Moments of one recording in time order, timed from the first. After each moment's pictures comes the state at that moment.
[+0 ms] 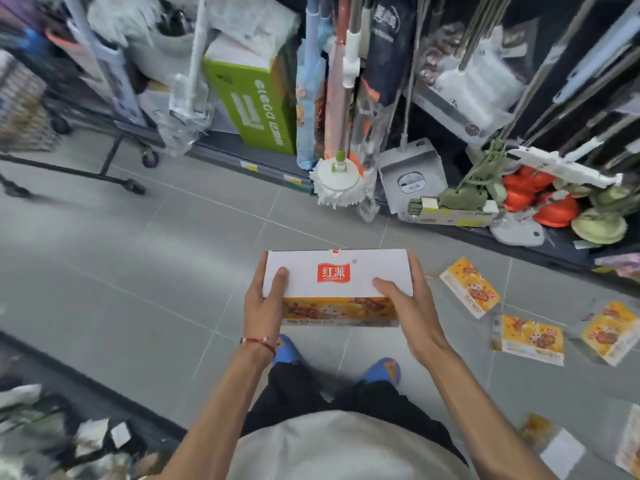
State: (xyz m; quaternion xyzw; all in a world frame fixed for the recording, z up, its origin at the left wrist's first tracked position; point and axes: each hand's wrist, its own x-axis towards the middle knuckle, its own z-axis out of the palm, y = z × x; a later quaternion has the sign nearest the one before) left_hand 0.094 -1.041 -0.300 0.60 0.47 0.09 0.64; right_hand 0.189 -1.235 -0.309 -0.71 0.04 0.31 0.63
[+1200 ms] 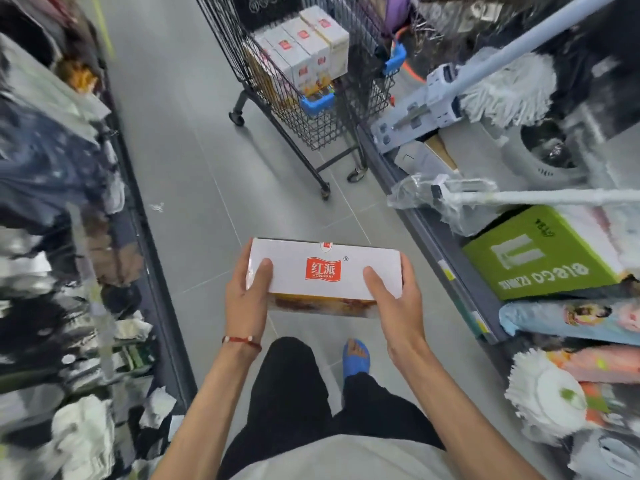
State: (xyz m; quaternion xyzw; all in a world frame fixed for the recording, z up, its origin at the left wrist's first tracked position) left_hand -0.043 -0.404 -0.282 0.42 0.63 0.37 0.54; right_hand 0.143 -0.484 -0.296 -0.69 -0.18 0.45 0.54
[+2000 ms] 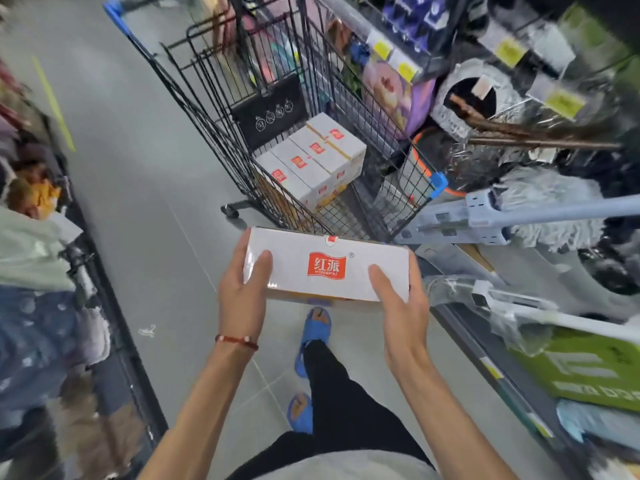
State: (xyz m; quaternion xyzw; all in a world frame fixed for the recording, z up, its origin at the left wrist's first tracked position) left_hand -0.053 0.086 -0.260 0.51 0.55 0.35 0.56; right_hand 0.113 -0.030 -0.263 -0.69 -0.14 0.34 0.63
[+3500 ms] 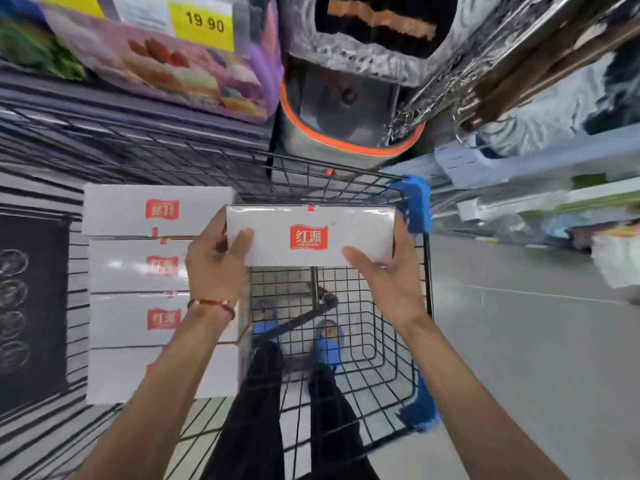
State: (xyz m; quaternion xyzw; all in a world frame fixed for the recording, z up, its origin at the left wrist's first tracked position) left_hand 0.320 0.473 -0.487 0.71 0.36 -0.01 0.60; right_hand 0.357 0.250 -0.457 -0.79 0.16 0.19 0.56
